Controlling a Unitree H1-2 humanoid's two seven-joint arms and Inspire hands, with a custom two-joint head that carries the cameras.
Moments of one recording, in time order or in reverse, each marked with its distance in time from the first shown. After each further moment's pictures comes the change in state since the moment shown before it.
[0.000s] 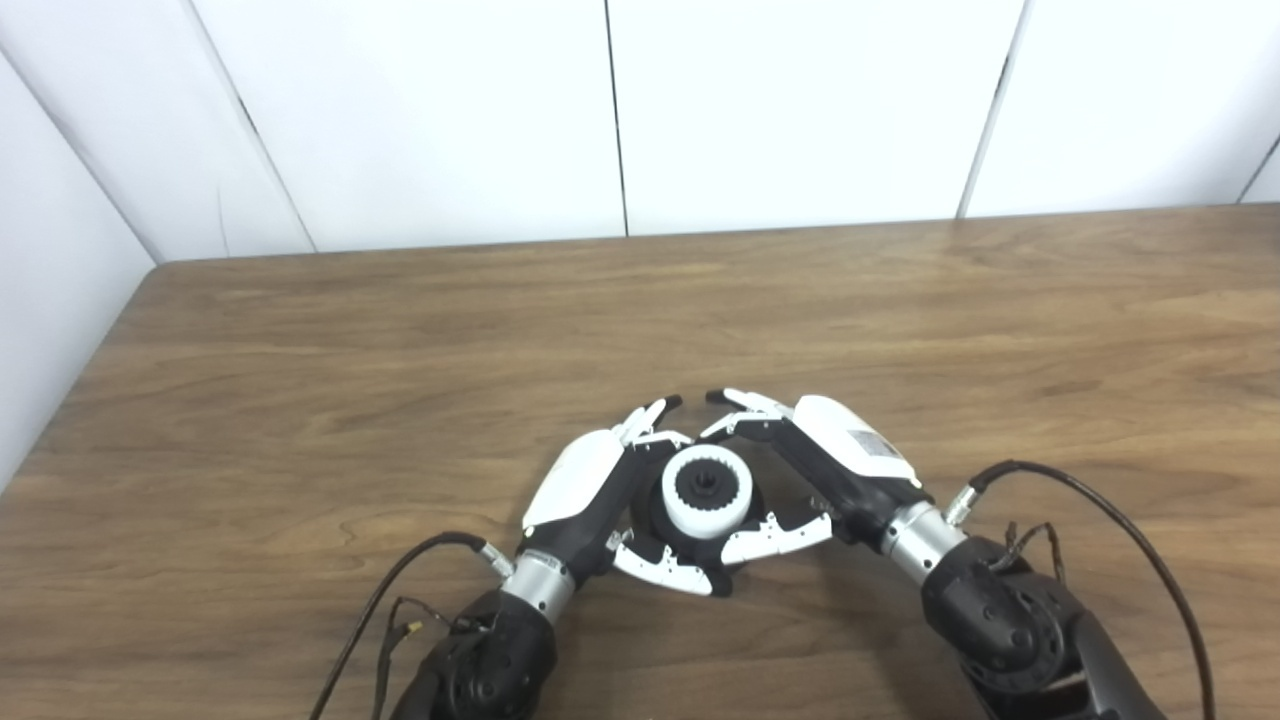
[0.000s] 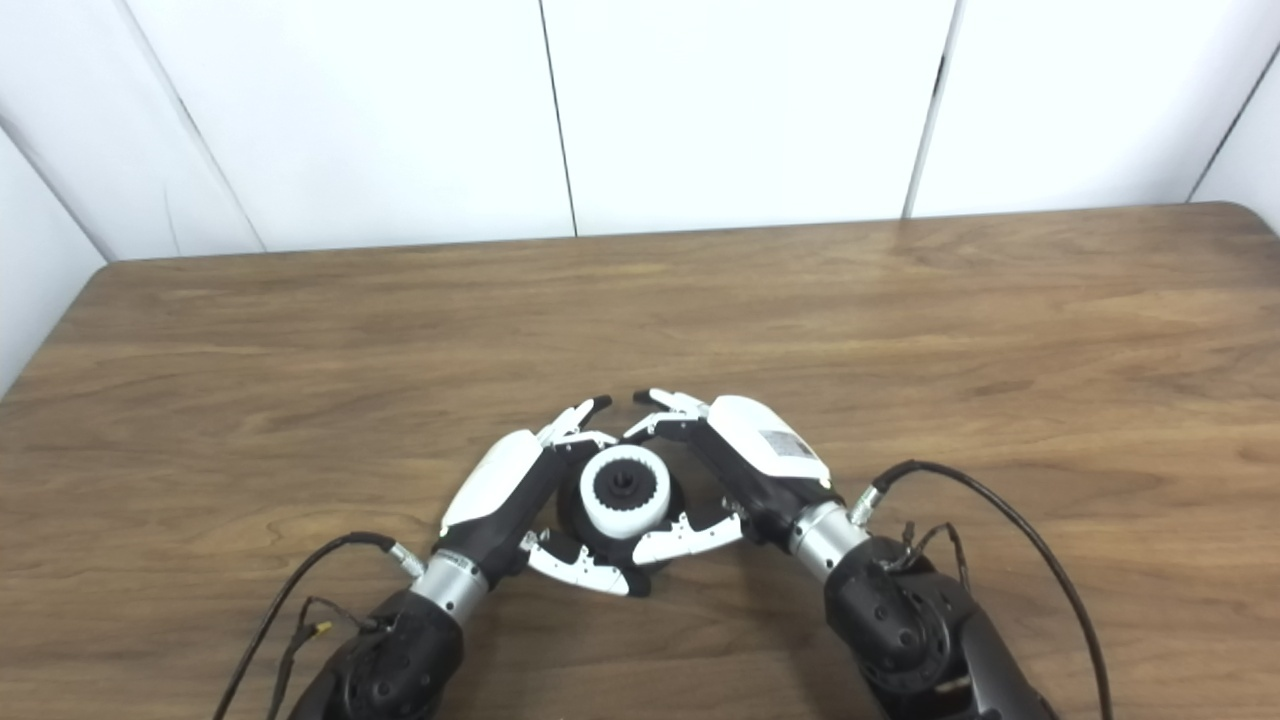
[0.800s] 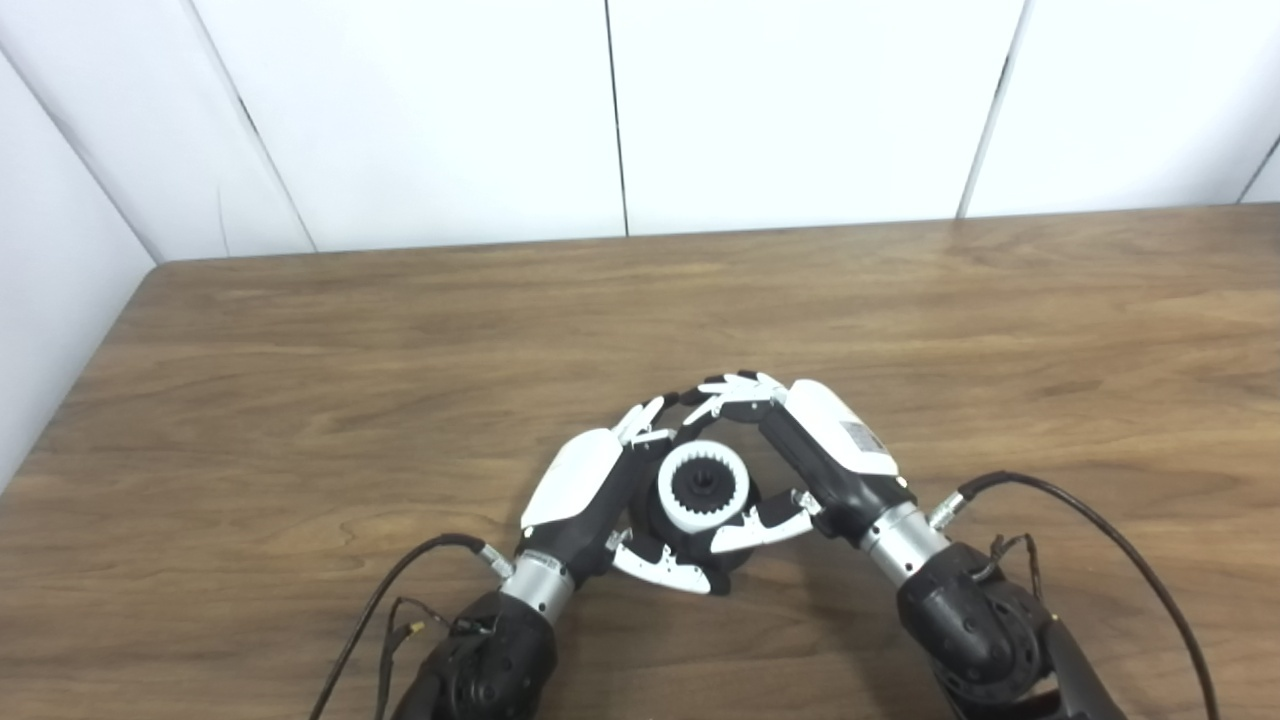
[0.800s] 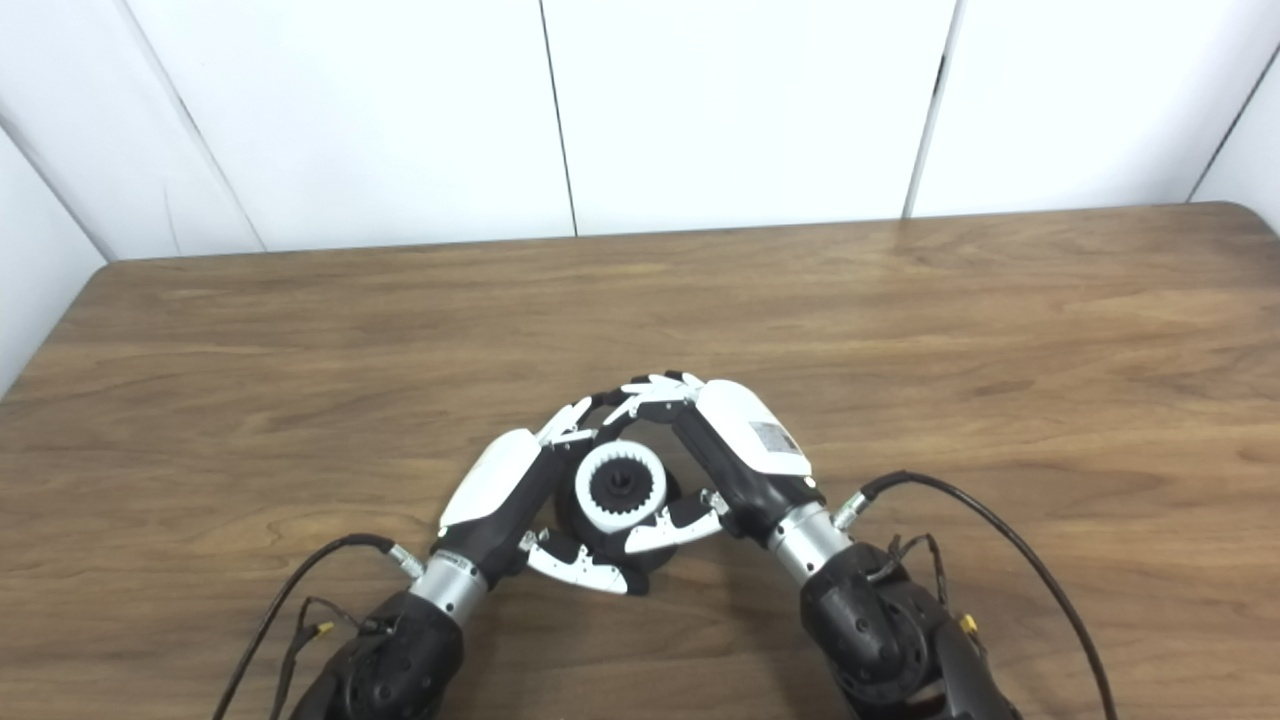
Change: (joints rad) left arm 0.002 -0.002 -0.007 0.010 0.017 -0.023 0.022; right arm 0.016 0.064 -0.005 0.058 0.039 -0.128 -0.169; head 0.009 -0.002
